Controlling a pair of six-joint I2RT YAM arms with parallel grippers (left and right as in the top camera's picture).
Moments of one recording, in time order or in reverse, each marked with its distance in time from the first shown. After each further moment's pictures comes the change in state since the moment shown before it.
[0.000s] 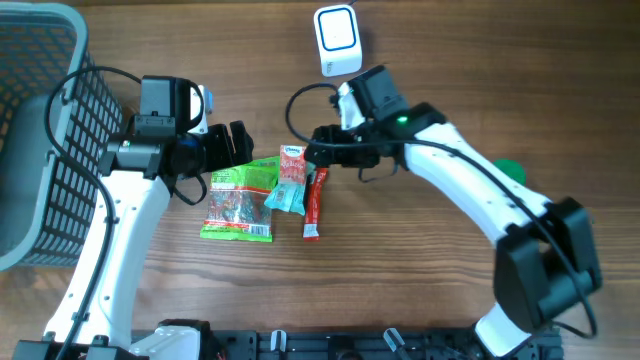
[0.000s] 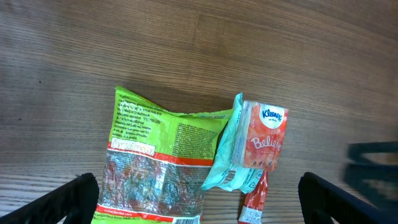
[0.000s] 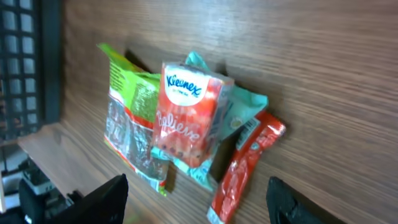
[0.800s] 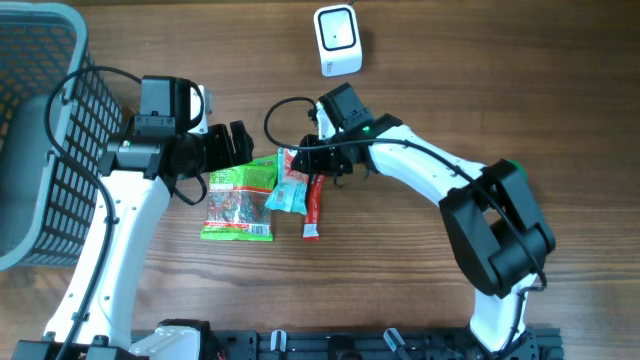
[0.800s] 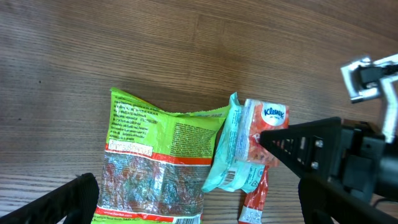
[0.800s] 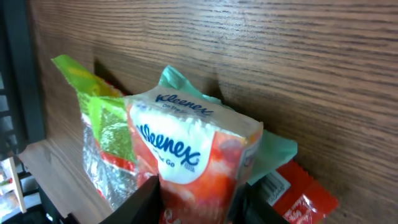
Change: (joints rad) left arm 0.000 0.000 0.000 0.000 0.000 0.000; right arm 0.050 0.191 -0.003 0.199 -0.027 0.108
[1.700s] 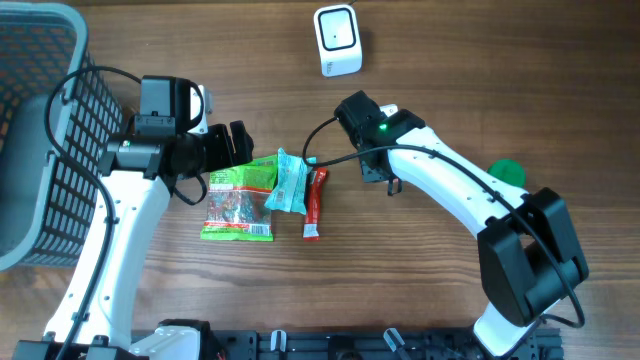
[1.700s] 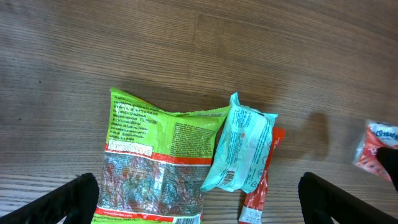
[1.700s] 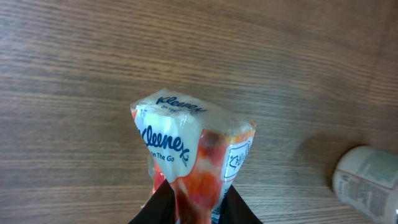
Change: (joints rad) left arm 0.000 0.000 0.000 0.000 0.000 0.000; right arm -0.004 -0.155 -0.004 -0.514 0.881 -0.171
